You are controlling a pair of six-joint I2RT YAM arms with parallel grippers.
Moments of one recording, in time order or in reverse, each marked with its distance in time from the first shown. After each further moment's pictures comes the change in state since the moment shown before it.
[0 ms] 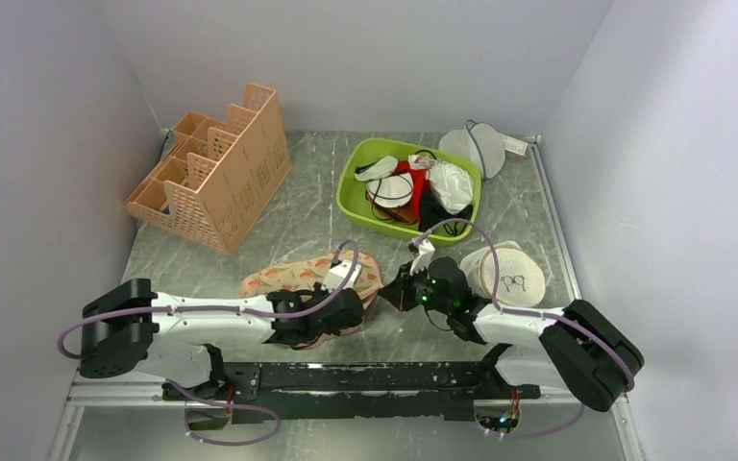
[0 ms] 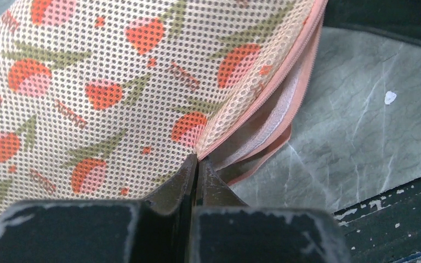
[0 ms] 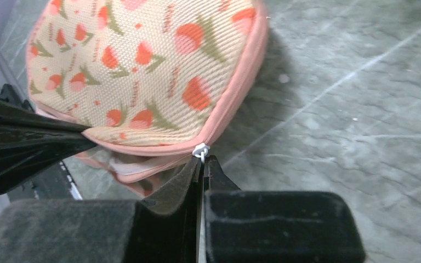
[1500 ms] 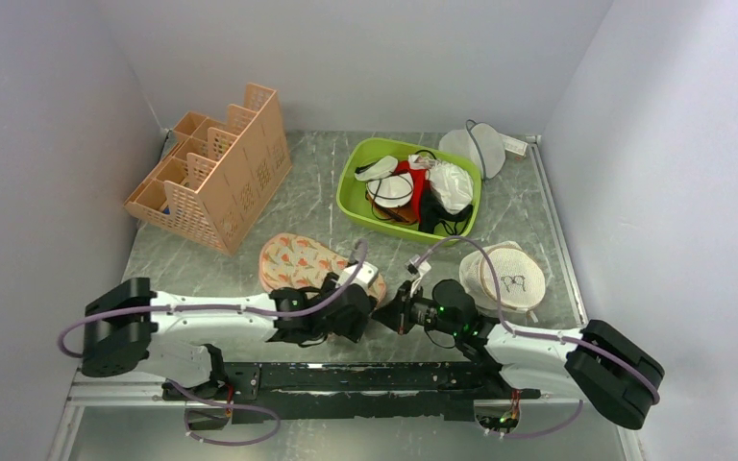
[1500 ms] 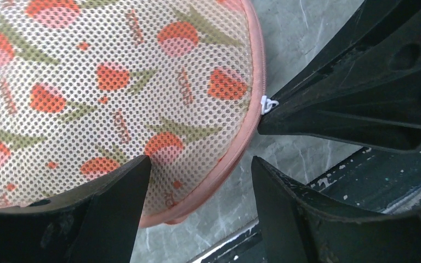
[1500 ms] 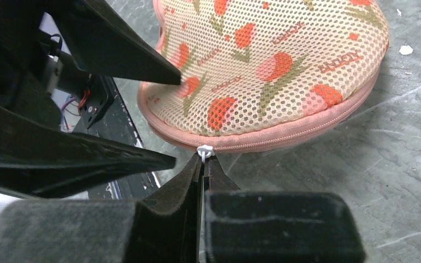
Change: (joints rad) left arm -0.018 -0.027 0.045 0.043 0.106 0.090; right arm 0.148 -0.157 -0.133 0.101 -0.063 0.084
